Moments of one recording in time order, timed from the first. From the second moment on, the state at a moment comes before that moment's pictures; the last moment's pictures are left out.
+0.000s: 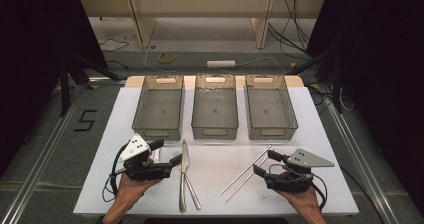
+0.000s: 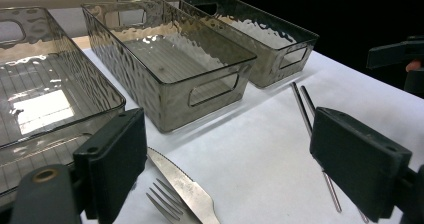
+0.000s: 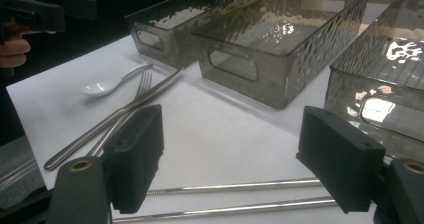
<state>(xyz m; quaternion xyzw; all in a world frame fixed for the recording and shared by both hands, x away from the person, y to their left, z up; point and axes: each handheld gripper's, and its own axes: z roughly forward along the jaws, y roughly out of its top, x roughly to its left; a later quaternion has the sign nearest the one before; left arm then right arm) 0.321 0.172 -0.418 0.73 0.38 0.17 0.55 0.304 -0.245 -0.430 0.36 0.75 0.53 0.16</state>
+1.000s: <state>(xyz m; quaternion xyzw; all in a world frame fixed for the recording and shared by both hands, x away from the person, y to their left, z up) 0.323 0.171 -0.419 0.73 0.38 0.17 0.55 0.353 -0.234 -0.398 0.22 0.92 0.31 0.13</state>
